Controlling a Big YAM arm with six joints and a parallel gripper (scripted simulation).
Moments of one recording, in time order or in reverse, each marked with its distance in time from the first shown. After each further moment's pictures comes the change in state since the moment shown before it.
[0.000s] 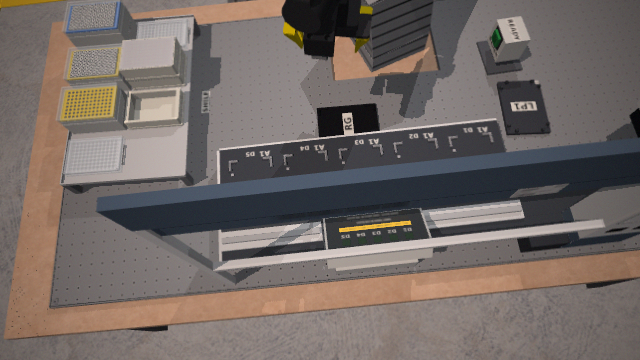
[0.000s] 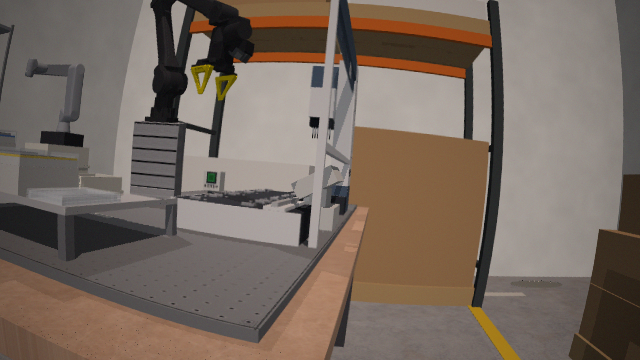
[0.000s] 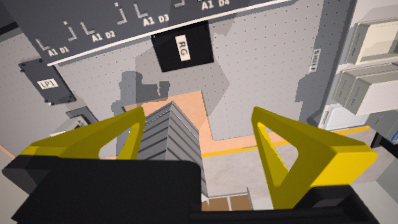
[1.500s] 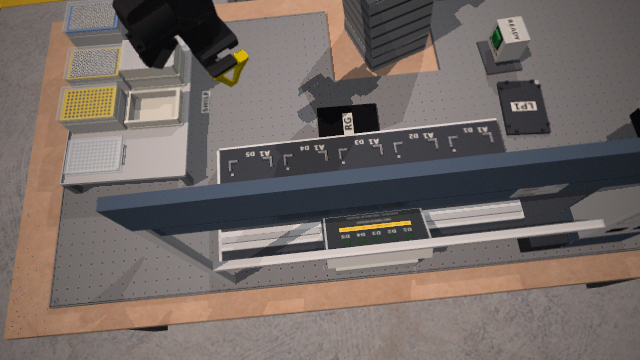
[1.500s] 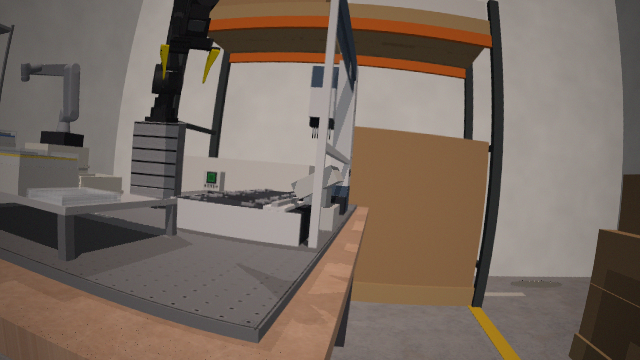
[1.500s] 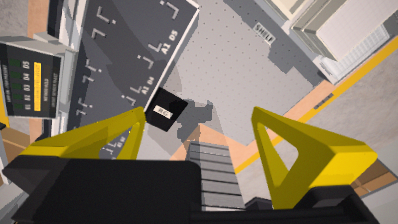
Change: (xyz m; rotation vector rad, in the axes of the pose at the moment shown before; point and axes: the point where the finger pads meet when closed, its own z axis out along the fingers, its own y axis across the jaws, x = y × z) arm -0.060 -0.191 0.000 0.007 0.002 0.773
